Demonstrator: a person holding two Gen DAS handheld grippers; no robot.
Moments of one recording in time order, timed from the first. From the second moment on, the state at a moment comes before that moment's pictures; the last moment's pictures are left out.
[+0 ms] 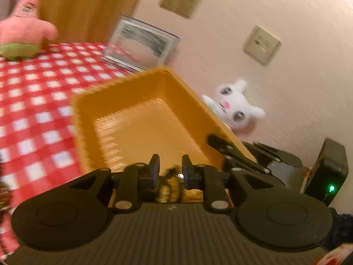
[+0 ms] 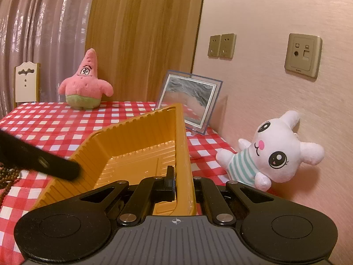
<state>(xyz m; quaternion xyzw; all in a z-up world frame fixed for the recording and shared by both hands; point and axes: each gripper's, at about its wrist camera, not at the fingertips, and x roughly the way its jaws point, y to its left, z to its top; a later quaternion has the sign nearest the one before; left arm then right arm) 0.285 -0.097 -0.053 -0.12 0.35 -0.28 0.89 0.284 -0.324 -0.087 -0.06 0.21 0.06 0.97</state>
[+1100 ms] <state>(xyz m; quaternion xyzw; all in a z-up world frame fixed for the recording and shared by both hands) 0.189 0.055 -0.092 -0.10 0.42 -0.03 0.90 0.291 -0.327 -0.090 -0.07 0.22 0.05 0.97</state>
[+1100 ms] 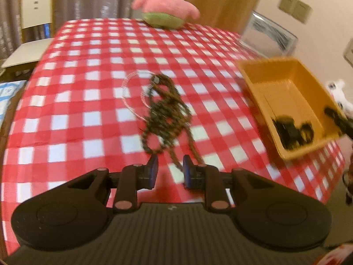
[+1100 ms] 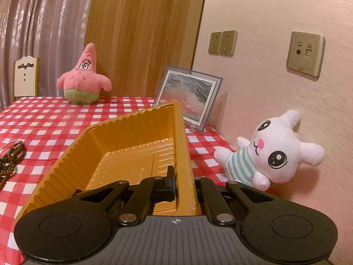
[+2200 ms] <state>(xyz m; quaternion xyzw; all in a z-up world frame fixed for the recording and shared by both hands) 0.204 0.008 -0.125 0.03 0.44 -0.10 0.89 0.287 -0.328 -0.093 -0.07 0.23 0.05 0.97</state>
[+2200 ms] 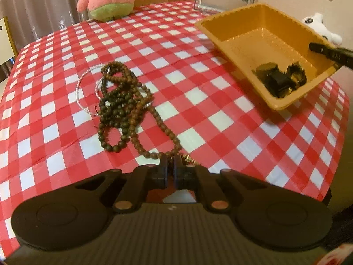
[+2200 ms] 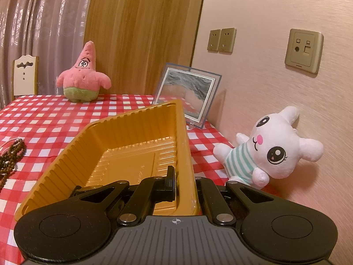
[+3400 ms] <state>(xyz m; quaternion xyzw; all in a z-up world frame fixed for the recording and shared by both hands) 0.252 -0.054 -0.018 -0.01 0.29 -0.19 0.94 0.289 -0.323 -0.089 -0.06 0.22 0.06 0.97</state>
